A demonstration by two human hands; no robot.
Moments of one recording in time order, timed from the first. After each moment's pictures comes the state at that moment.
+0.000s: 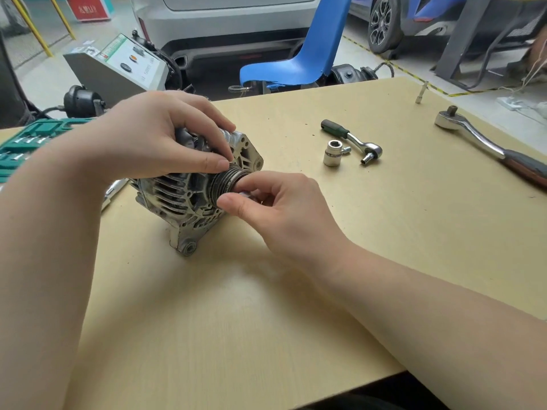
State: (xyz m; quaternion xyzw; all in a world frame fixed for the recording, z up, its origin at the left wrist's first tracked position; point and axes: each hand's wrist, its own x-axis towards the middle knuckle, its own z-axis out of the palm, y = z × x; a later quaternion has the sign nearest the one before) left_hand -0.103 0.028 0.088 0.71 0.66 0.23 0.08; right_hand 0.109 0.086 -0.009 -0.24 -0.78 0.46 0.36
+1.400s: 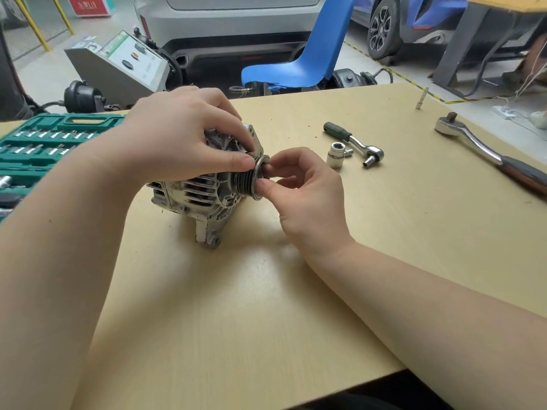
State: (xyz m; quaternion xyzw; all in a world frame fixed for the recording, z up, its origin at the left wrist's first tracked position) left_hand -0.080 0.036 0.087 0.70 0.70 0.14 -0.04; right_hand 0.101 0.097 -0.015 -0.31 -0.63 0.53 0.47
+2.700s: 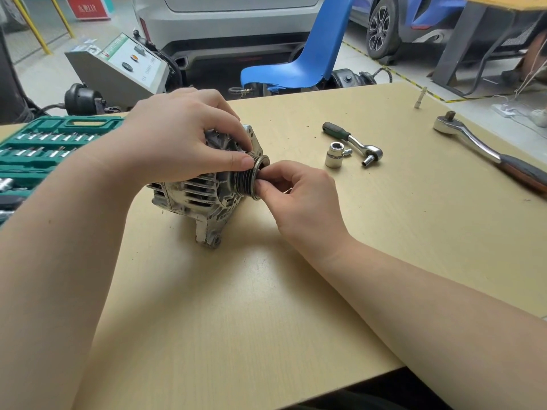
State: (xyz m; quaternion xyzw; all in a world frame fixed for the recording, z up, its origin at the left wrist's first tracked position) left_hand -0.081 0.037 0.086 0.69 0.71 0.14 -0.04; right_hand 0.101 0.103 -0.021 -0.30 -0.74 0.42 0.43
